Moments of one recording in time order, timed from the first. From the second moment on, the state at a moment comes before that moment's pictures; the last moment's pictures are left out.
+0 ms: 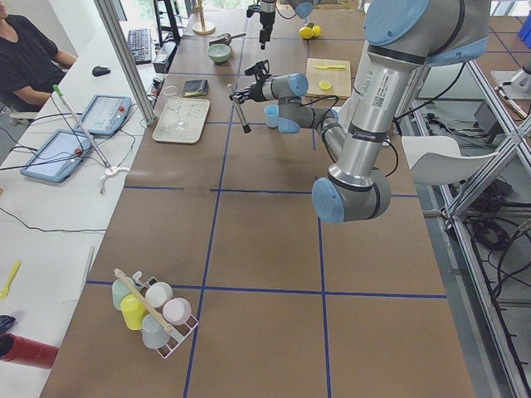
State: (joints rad) left arm -0.53 -1.96 -1.81 -2.45 -1.20 -0.59; right arm 0.89 -1.50 2.06 -1.48 2.09 1.17
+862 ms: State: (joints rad) left arm -0.90 -1.73 -1.81 -2.08 -1.83 -0.79; right arm 0.89 -1.51 2.06 -1.48 2.10 1.17
